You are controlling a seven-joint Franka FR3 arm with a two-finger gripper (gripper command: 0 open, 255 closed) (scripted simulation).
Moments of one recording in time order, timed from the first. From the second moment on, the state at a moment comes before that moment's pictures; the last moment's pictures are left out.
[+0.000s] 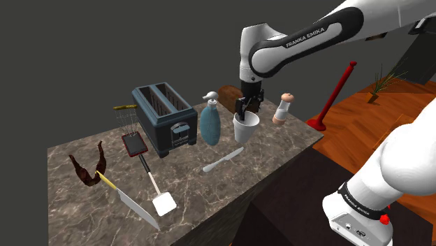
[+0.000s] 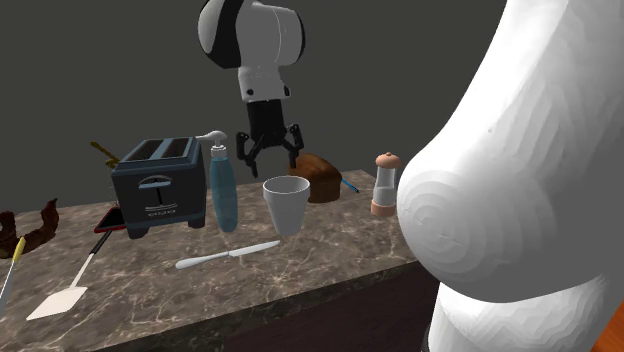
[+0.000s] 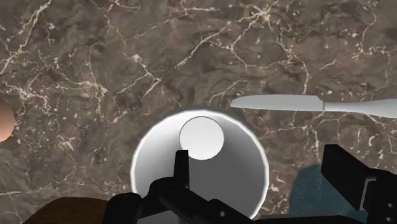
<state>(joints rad) 0.06 -0.03 0.14 -2.26 -0.04 2.06 0.19</state>
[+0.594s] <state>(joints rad) 0.08 0.17 0.14 -2.17 -0.06 2.17 0.26</state>
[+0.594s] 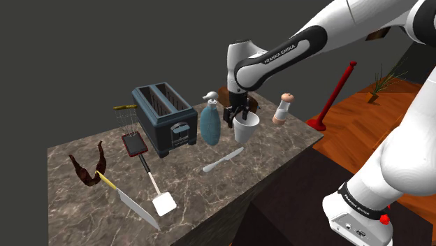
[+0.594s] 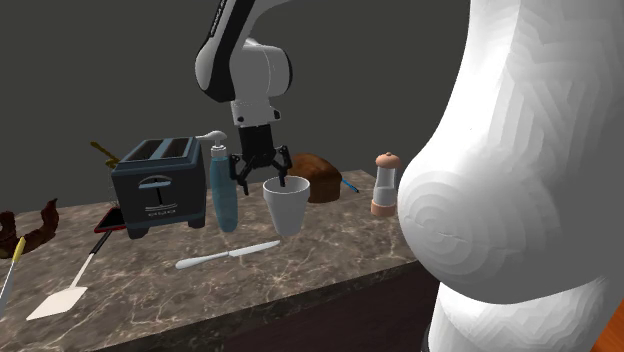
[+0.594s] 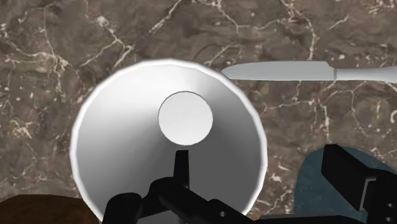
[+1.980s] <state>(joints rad) 0.08 0.19 0.14 -2.19 -0.07 2.21 0.26</state>
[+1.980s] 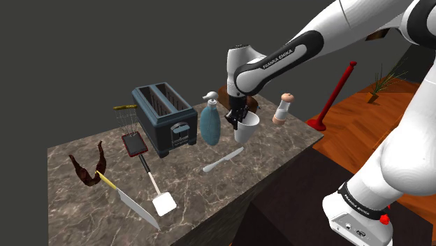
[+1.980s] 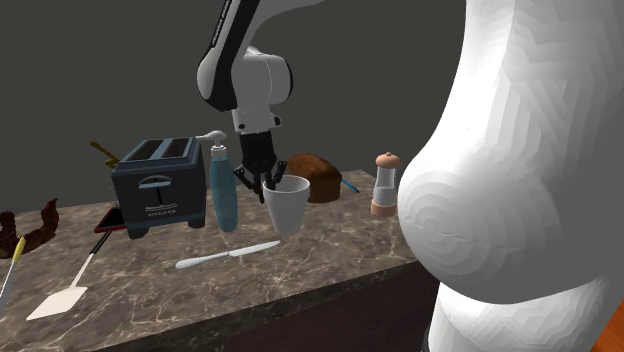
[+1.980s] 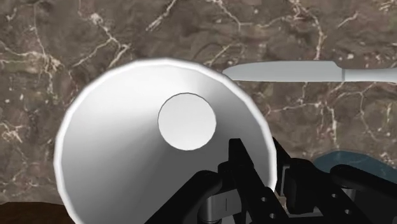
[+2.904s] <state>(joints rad) 0.07 0.08 0.15 -2.13 -0.05 2.05 0.24</state>
